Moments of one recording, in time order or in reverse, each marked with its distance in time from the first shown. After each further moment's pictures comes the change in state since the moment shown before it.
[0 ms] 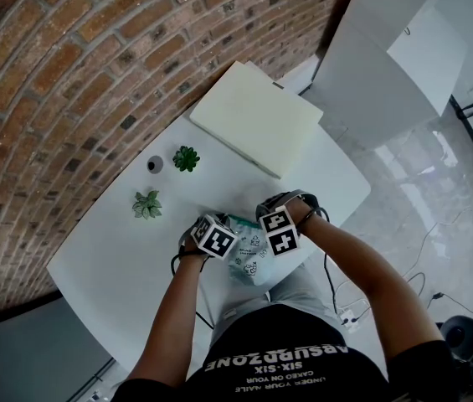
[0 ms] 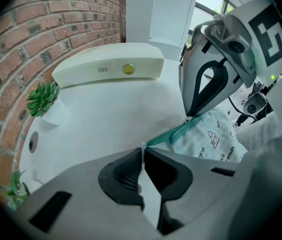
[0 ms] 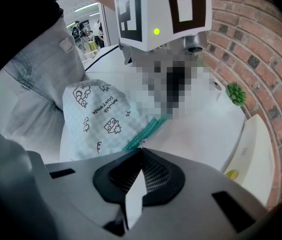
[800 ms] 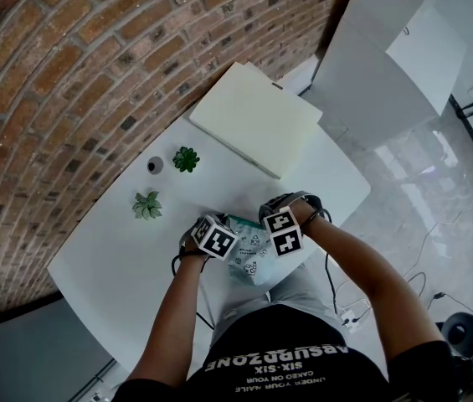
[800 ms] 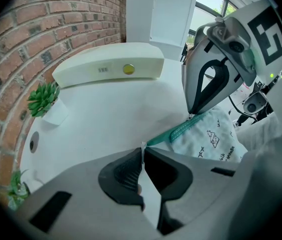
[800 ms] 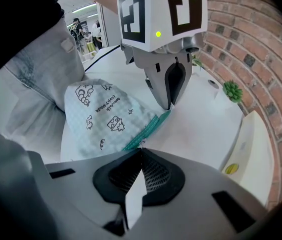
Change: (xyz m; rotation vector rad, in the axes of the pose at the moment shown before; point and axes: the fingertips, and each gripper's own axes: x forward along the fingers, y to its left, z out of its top) left arm 0.000 0.001 0.001 -0.002 -0.003 0.012; right arm -0.003 0.004 -0.006 0.023 -0.010 -0.015
